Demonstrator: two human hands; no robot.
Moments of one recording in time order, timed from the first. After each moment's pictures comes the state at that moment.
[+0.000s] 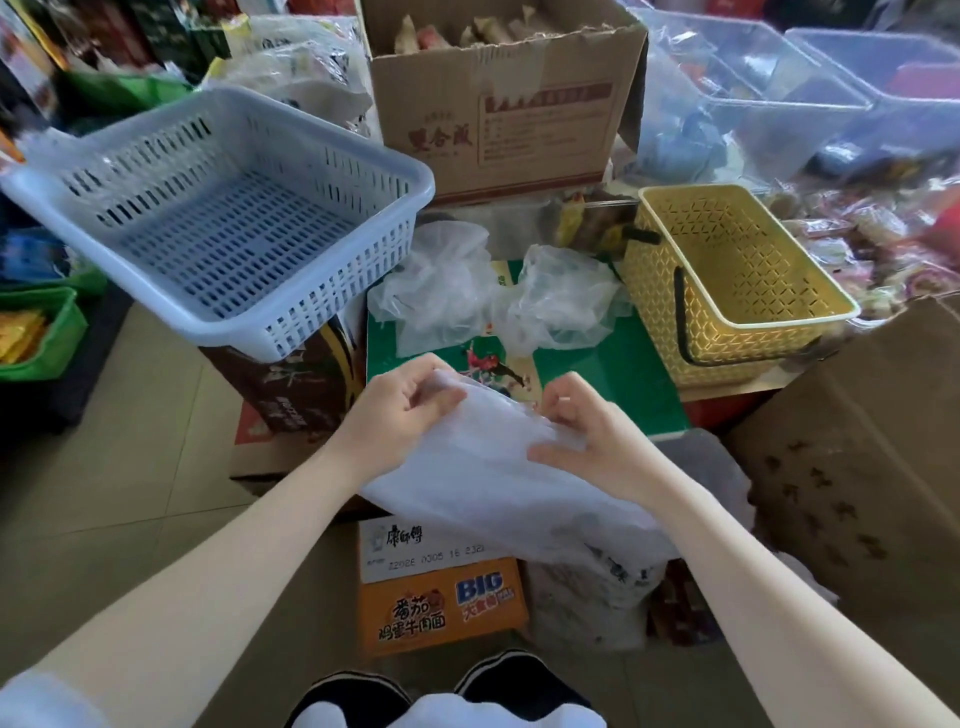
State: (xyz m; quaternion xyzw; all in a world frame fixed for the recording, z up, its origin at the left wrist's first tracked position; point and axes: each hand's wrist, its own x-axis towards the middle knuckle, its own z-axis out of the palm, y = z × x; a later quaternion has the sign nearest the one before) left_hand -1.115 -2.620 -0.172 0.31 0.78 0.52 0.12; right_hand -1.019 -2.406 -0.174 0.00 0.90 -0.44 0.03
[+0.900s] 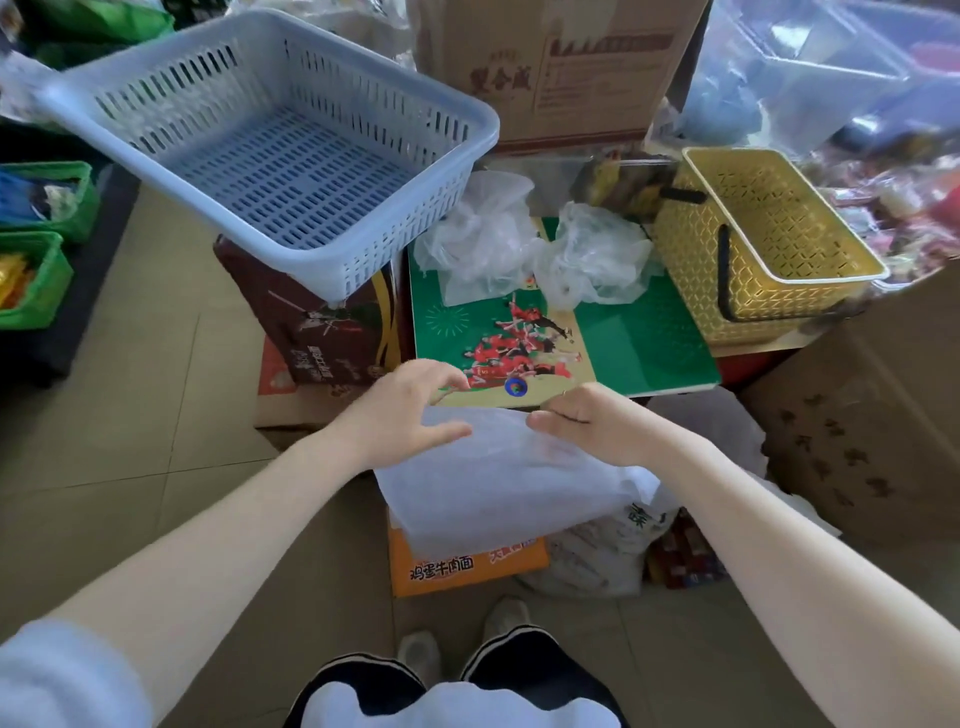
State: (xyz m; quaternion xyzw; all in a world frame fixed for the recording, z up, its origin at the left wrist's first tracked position) left_hand -1.110 -2.712 -0.203 0.40 0.85 0.29 0.18; right_hand -1.024 -2.494 -0.171 -0.02 0.94 -0.28 0.20
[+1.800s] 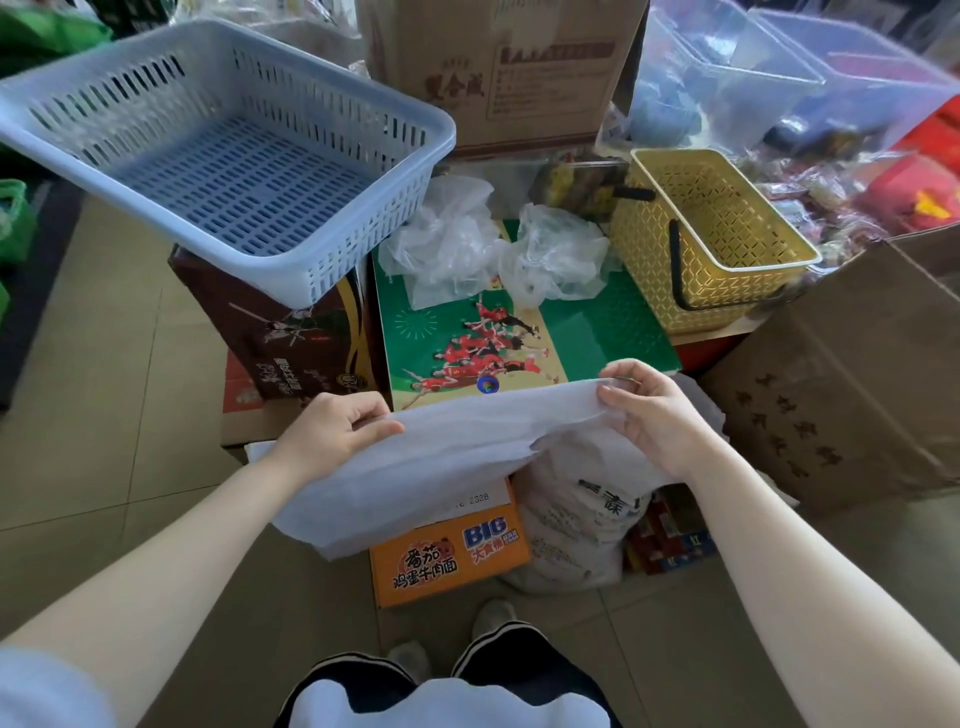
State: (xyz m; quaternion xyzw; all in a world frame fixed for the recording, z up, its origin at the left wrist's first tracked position) left_hand -1.118 -2.747 -0.238 0.35 0.82 0.42 0.16; right_hand -0.978 -2.433 -0.200 0.25 0.60 -0.76 -0.03
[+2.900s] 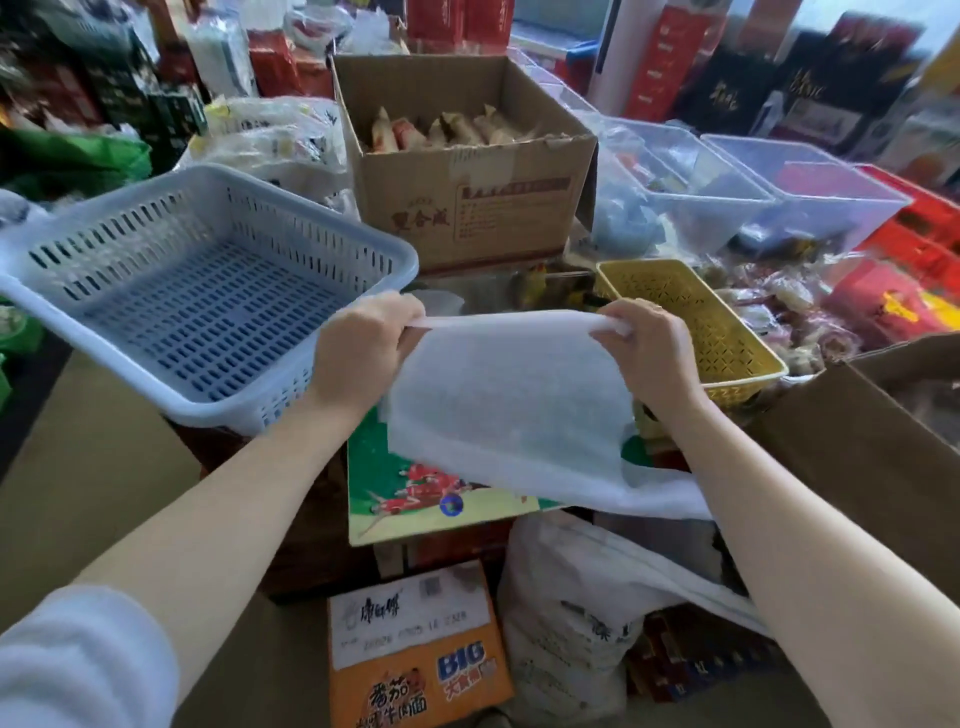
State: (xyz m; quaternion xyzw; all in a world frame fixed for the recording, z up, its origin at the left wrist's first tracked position) left_hand -1.208 -2.603 -0.112 0.38 0.83 0.30 -0.27; right_hand -1.091 -2.349 -0.095 0.13 0.92 -0.22 -0.29
